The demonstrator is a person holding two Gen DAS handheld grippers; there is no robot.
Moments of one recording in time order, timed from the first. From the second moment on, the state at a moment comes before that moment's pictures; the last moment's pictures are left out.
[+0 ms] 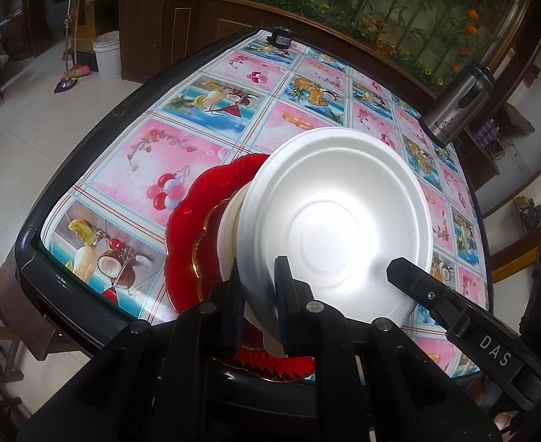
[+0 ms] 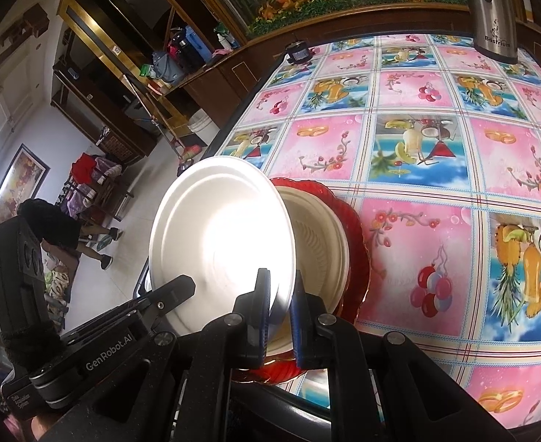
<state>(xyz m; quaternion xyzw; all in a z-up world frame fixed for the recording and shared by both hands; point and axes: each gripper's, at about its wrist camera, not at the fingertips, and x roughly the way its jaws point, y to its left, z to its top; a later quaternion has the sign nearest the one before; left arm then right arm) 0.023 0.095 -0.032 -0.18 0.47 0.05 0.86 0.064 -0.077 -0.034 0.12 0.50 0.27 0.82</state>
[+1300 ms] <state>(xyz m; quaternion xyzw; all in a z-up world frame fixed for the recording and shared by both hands) -0.010 0.080 -0.026 -0.14 0.43 0.09 0.89 0.042 -0.098 -0.020 0.12 0.46 0.26 0.84</state>
